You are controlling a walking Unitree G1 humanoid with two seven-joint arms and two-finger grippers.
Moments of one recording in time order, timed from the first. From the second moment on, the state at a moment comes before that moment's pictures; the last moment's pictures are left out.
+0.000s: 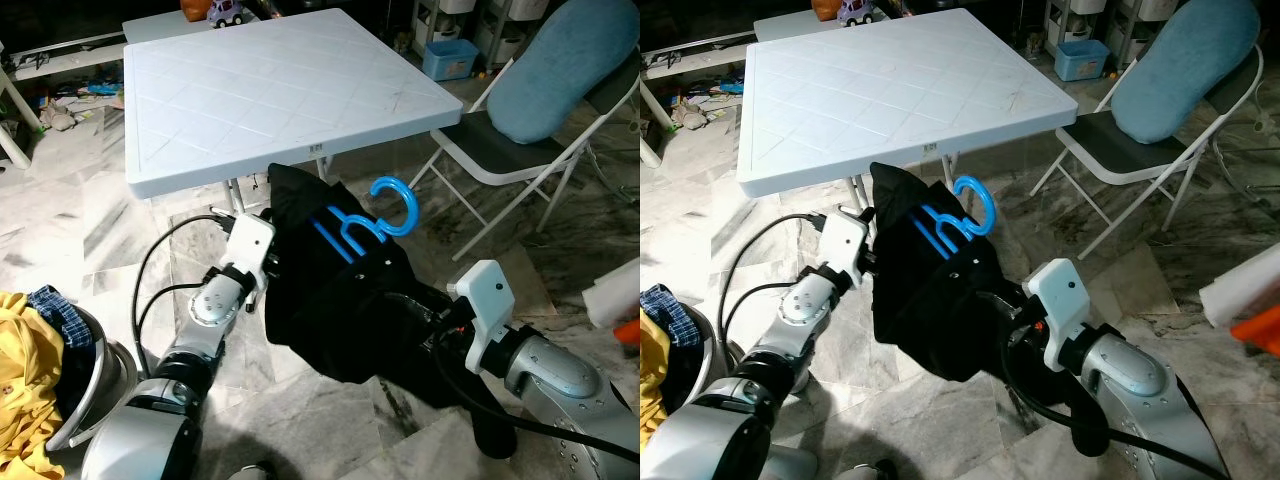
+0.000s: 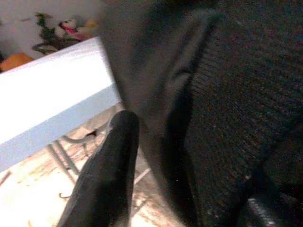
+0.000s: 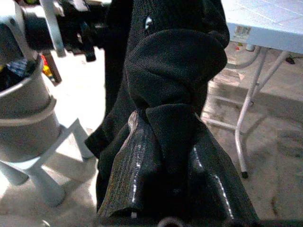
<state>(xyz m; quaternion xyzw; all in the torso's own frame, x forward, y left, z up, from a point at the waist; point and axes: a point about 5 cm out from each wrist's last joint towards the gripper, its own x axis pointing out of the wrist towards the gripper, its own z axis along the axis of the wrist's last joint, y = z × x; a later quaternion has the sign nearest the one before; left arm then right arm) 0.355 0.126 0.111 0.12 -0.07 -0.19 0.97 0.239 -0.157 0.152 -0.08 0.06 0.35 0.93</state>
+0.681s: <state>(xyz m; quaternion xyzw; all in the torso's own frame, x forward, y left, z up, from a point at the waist) 0.379 0.158 0.154 0.18 -0.12 -0.07 0.97 0.218 -0.194 0.124 -0.22 0.13 0.36 0.90</state>
